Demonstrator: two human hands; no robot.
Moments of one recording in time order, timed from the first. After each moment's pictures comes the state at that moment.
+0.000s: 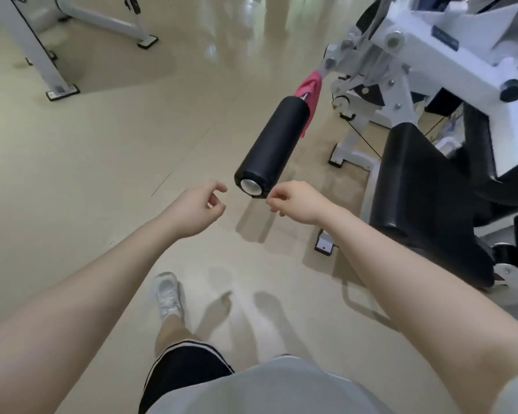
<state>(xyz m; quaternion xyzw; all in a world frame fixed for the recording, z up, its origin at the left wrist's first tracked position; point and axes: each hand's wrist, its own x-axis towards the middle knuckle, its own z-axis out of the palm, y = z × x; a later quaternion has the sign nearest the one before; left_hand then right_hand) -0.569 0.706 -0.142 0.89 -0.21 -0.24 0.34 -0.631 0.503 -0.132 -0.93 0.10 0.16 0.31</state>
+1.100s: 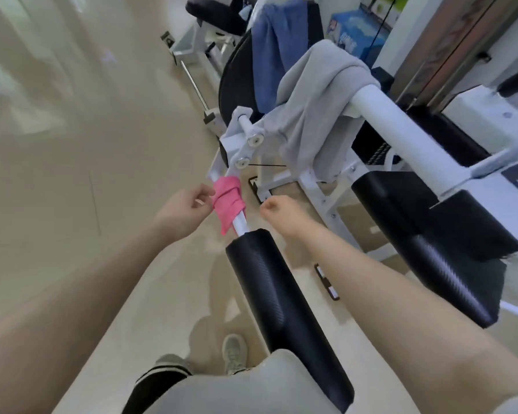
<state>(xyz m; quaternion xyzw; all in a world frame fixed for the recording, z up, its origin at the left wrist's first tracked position) 0.061 0.280 -0.136 0.74 -0.51 -0.36 0.27 -0.123 0.213 -0.144 -0.72 0.56 -0.02 0.41</state>
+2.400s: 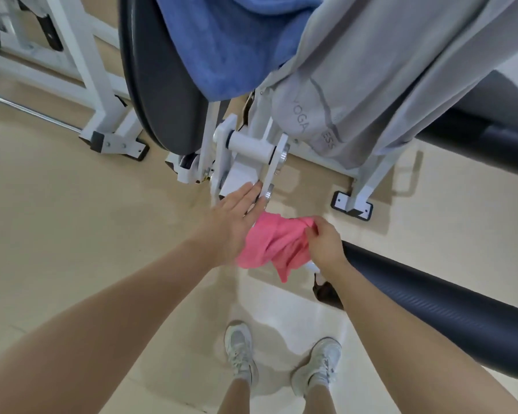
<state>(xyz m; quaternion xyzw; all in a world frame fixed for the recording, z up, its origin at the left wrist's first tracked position) 0.190 -0.012 -0.309 0.21 -0.98 -0.06 -0.01 0.025 0.098 -0.329 -0.24 0.84 -0.28 0.39</state>
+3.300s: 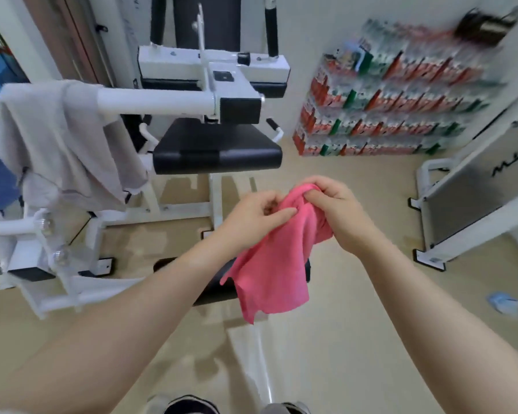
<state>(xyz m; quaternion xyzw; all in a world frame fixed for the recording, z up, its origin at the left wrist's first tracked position) -0.046 0.324 -0.059 0.08 -0.81 -0.58 0.06 -0.123 0.456 -0.031 -0.25 0.75 -0.56 0.24</state>
